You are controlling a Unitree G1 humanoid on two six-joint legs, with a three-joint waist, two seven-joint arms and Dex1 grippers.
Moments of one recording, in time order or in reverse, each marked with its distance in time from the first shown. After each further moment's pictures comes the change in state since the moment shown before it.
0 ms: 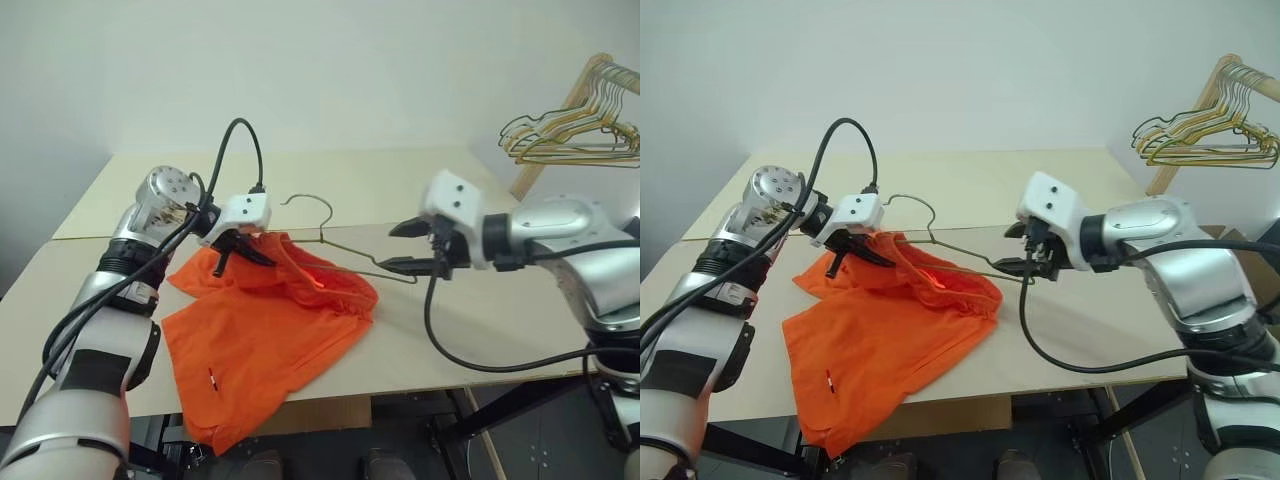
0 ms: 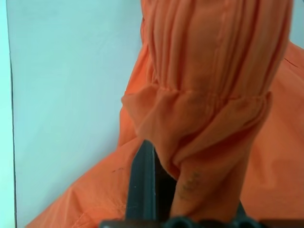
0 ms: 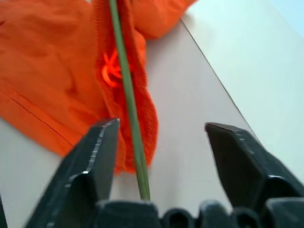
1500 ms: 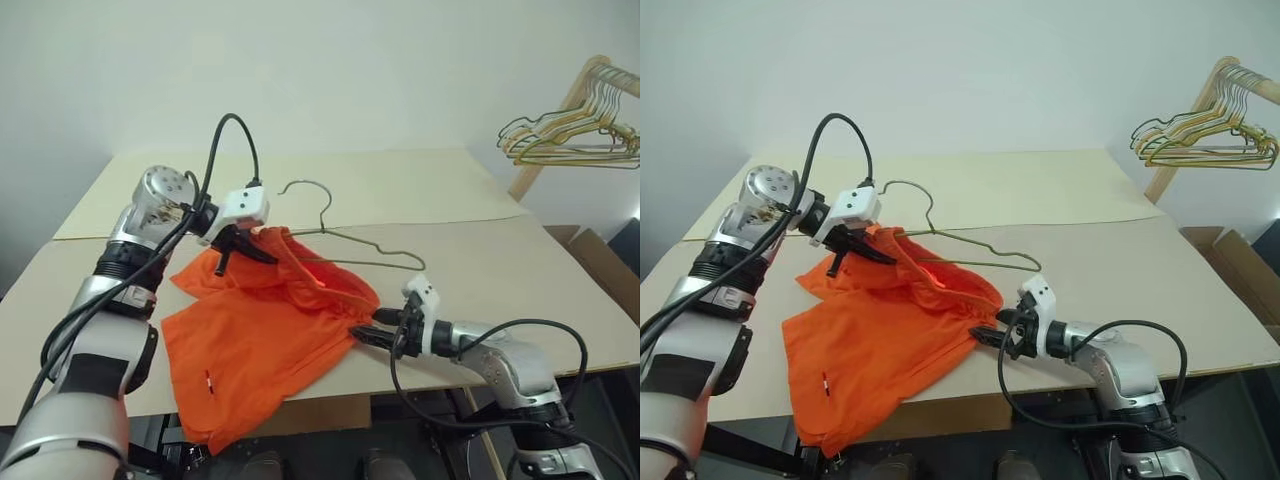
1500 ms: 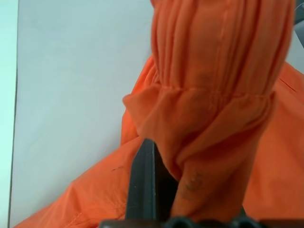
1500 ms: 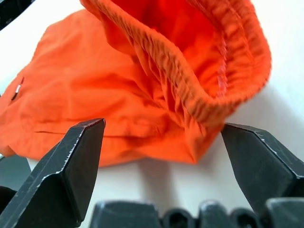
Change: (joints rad) left arm 0.033 0.005 0.028 -0.084 -0.041 0.089 0.000; right arm 0.472 0.476 -0.068 0.278 0.099 -0.080 -0.193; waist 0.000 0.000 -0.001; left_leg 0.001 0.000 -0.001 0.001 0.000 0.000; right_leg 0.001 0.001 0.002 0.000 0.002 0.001
